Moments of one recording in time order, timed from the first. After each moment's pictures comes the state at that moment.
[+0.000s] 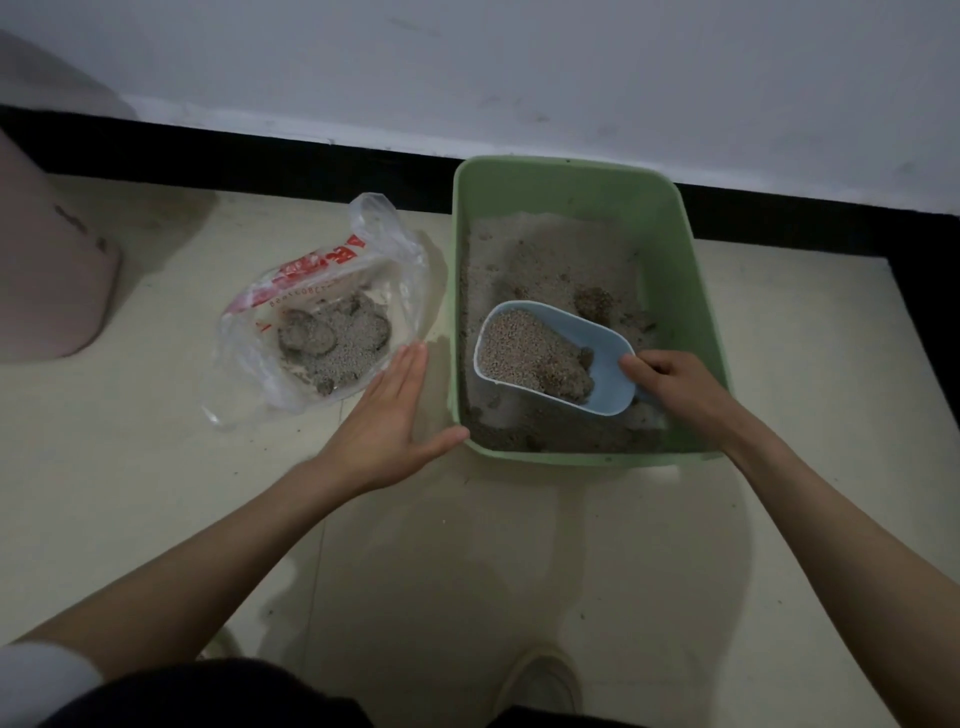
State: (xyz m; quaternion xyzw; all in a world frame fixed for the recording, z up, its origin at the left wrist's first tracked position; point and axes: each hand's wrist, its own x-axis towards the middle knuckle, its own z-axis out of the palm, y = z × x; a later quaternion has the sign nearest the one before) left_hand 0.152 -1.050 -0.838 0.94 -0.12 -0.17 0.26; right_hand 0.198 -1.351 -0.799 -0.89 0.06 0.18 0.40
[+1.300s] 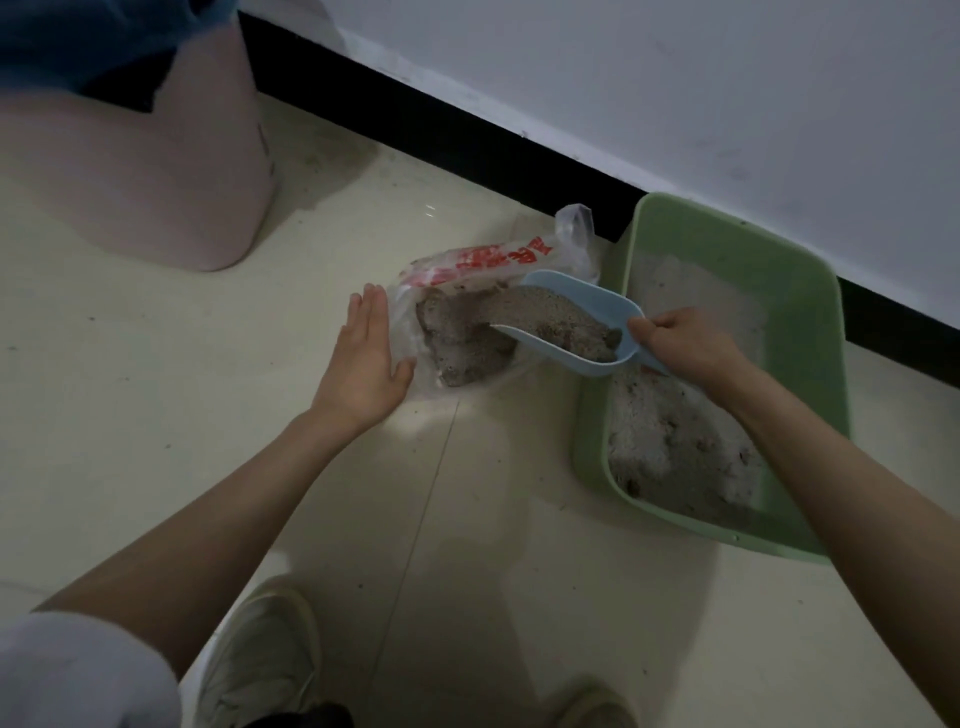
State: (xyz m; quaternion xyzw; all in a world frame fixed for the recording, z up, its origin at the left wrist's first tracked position) left_hand 0.165 -0.898 -0.873 0.93 0.11 -0.07 0.35; right_hand 0.265 -1.158 -0.757 -0.96 0.04 0.23 0.17
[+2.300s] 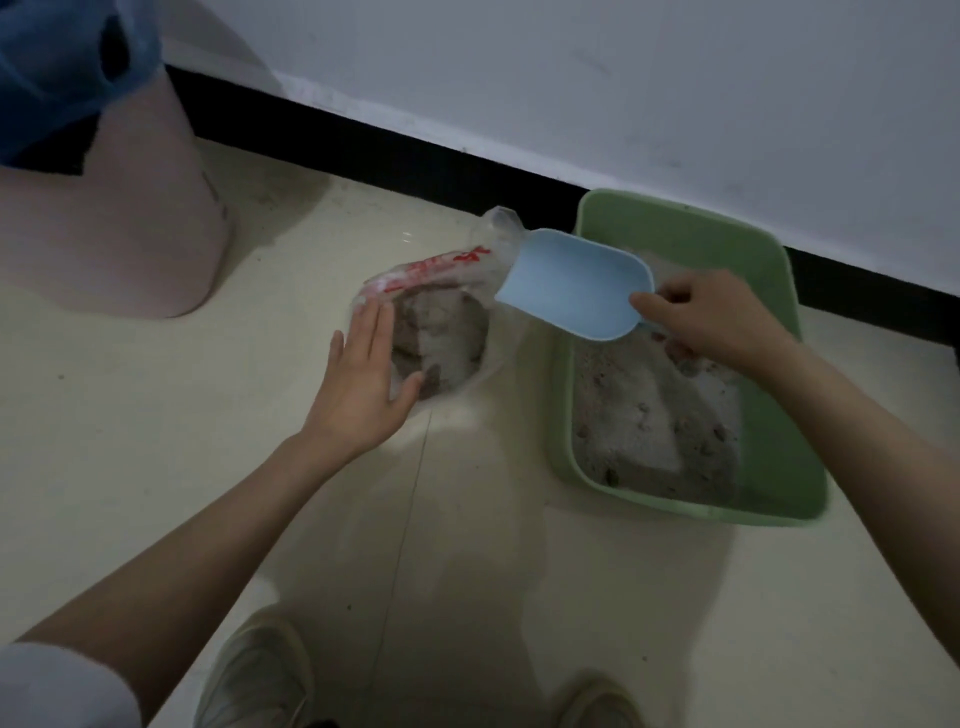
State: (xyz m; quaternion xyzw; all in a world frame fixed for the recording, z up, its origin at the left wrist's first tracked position) left_hand 0.166 -0.922 -0.853 0.96 0.01 -0.04 0.27; right_hand 0.258 -1.192 -0.710 -0.97 -0.02 0.16 0.20
